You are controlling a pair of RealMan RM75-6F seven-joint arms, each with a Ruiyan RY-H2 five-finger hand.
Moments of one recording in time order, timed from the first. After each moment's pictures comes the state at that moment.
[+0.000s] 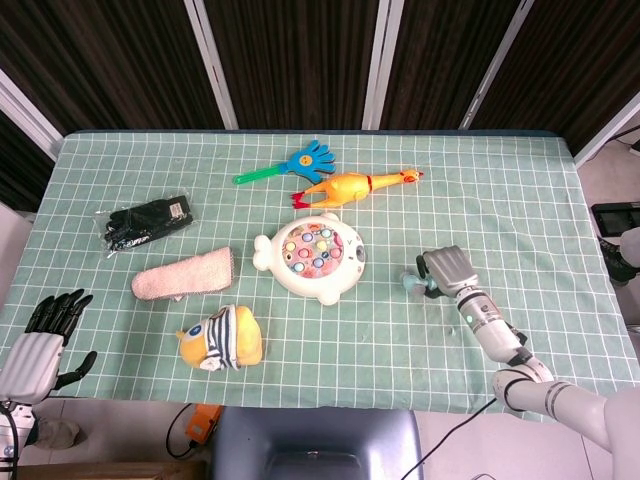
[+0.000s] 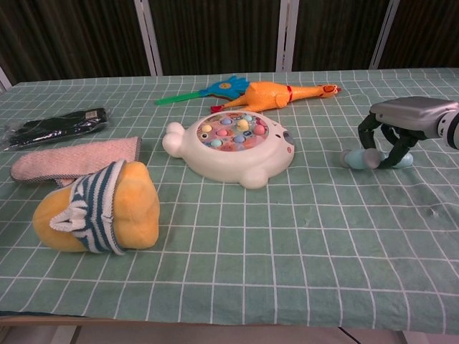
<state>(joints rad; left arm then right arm) -0.16 -1.11 -0.01 -1.56 1.55 1.43 -0.04 0.72 -1.53 0.12 -1.06 -1.21 0.78 -0.13</state>
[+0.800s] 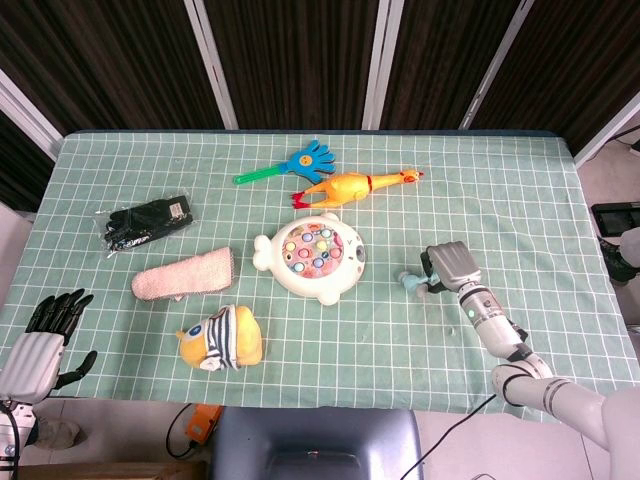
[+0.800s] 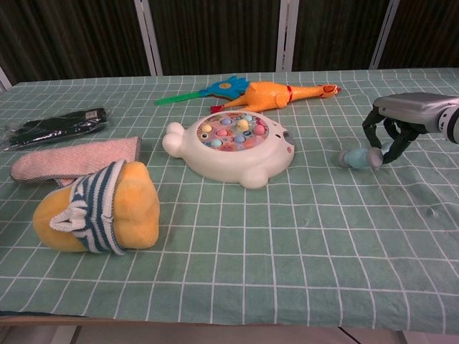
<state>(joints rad) -0.16 -1.12 -0.01 -1.56 1.55 1.42 -0.04 0.72 -1.55 0.15 -1.02 -1.20 0.76 -0.09</state>
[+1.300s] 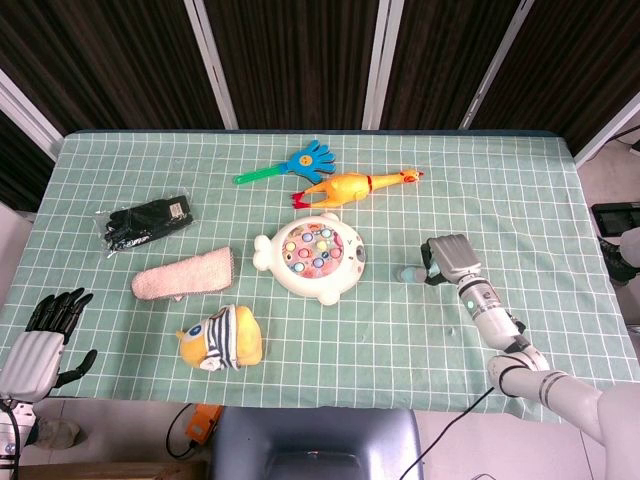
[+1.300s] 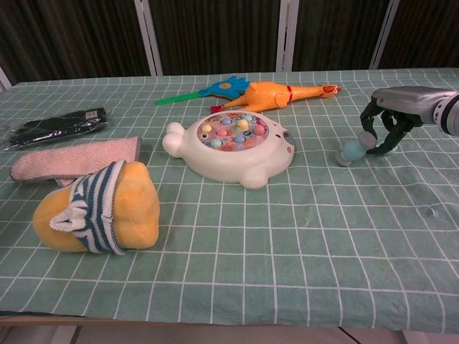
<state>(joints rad) -0.16 -1.12 -0.01 -1.56 1.54 1.42 -0.04 0.74 -1.56 0.18 -0.98 -1.16 0.72 -0.06</state>
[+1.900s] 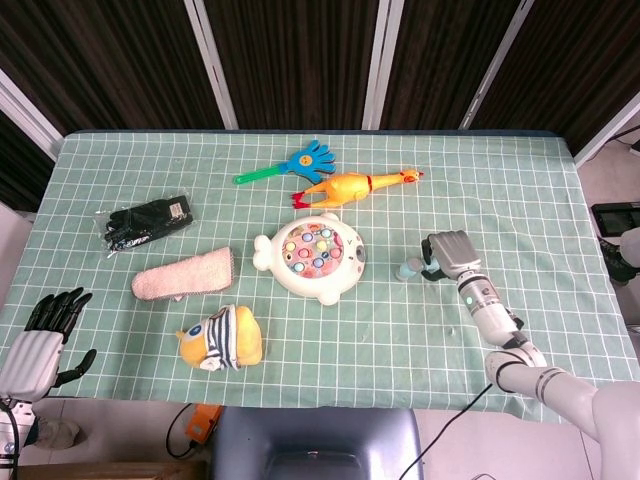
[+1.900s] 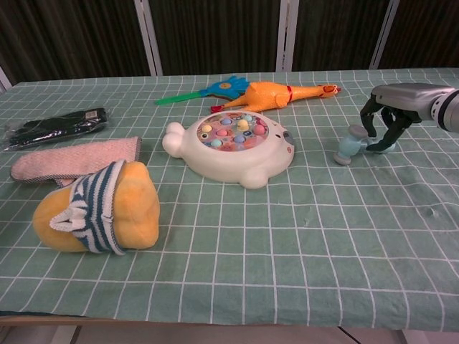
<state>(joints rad) -0.16 -1.12 -0.01 -1.56 1.54 1.41 -0.05 0.76 -1.57 0.19 -0.96 -1.15 0.71 -0.07</state>
